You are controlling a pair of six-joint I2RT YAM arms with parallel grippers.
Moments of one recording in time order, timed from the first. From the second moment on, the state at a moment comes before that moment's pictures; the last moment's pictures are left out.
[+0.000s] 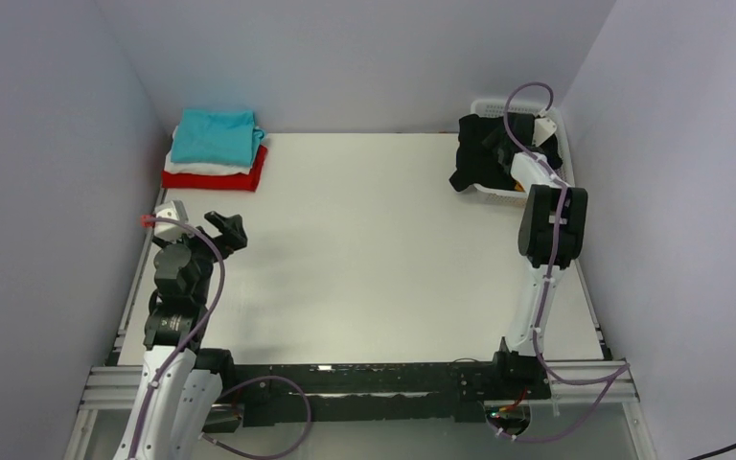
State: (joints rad) left arm -0.04 0.49 0.50 -0.11 -0.13 -0.43; right arm -0.10 2.14 1.70 -0.18 0.31 0.66
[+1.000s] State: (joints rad) left arm -0.04 0.57 0.49 -0.06 -0.08 -0.42; right arm -0.12 1.98 1.50 0.25 0.12 0.69
